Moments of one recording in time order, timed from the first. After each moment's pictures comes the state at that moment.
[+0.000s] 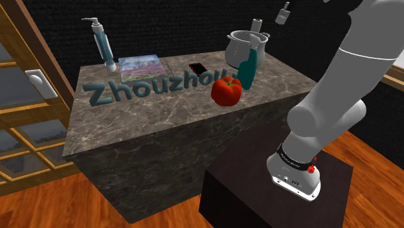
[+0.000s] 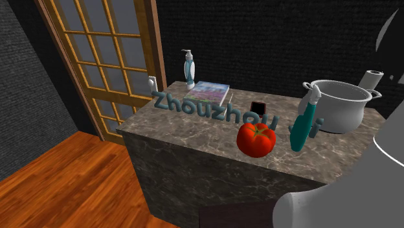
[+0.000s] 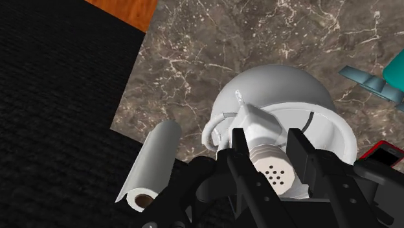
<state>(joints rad) -0.49 0.10 -0.51 -1.31 0.17 1.48 -1.07</state>
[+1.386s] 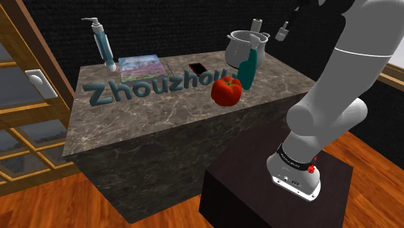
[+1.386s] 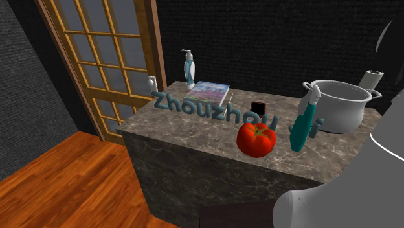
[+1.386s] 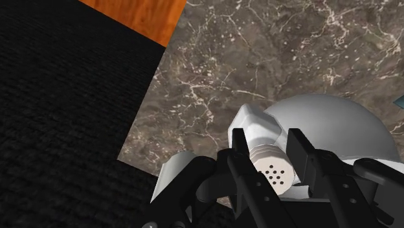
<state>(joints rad) -0.53 0.16 -0.55 -1.49 0.21 1.69 -1.19</state>
